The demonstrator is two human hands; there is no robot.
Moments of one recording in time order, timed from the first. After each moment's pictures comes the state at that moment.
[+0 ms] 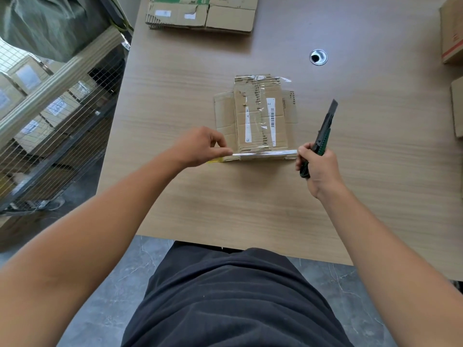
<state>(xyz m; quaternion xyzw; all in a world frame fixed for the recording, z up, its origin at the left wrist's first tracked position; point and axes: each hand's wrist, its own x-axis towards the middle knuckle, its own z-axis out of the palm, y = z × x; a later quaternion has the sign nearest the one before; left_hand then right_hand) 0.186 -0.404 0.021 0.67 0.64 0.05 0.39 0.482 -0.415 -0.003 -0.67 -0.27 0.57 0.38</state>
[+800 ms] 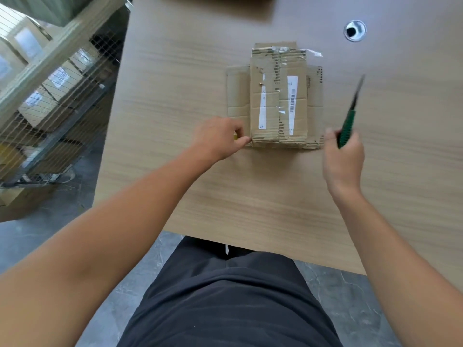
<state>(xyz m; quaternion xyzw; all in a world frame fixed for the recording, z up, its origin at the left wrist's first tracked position) 0.212 -0.386 -0.027 0.69 0.69 0.01 0.24 0.477 -0.392 -0.023 -0.76 -0.45 0.36 0.30</state>
